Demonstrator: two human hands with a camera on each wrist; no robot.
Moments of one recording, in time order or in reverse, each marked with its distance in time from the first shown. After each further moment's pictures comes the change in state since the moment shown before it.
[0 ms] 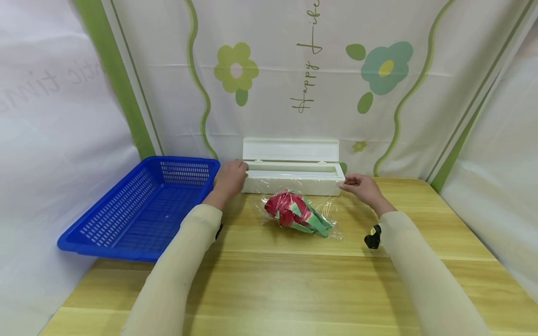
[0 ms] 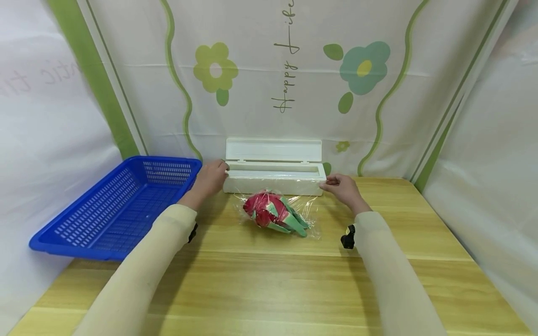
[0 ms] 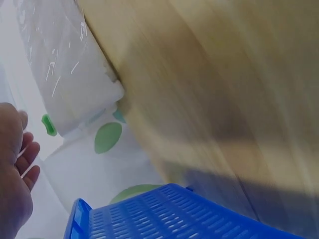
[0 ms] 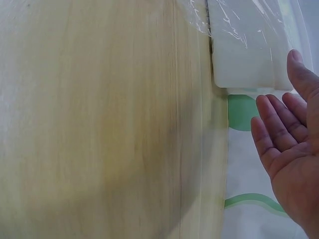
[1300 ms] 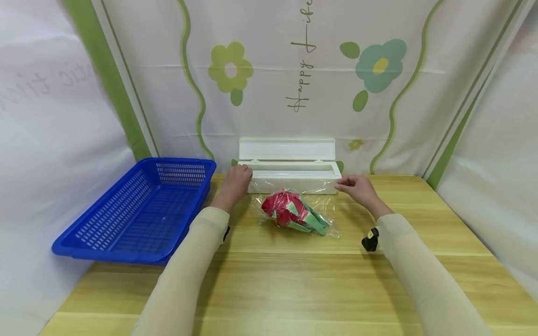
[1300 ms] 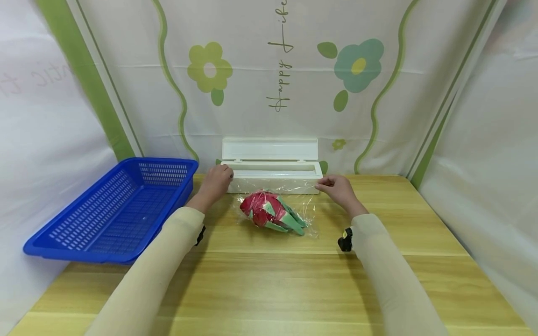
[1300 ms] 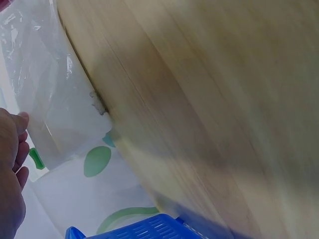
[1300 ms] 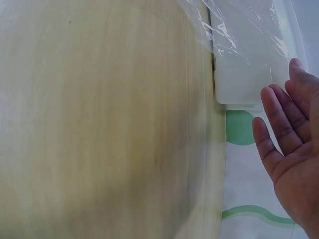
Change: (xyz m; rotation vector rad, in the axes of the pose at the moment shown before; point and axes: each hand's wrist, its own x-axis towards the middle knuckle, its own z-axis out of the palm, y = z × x) left_hand 0.003 0.017 0.024 0.053 0.156 0.090; right_hand -0.007 -0.004 0.006 -0.056 0.052 -0.026
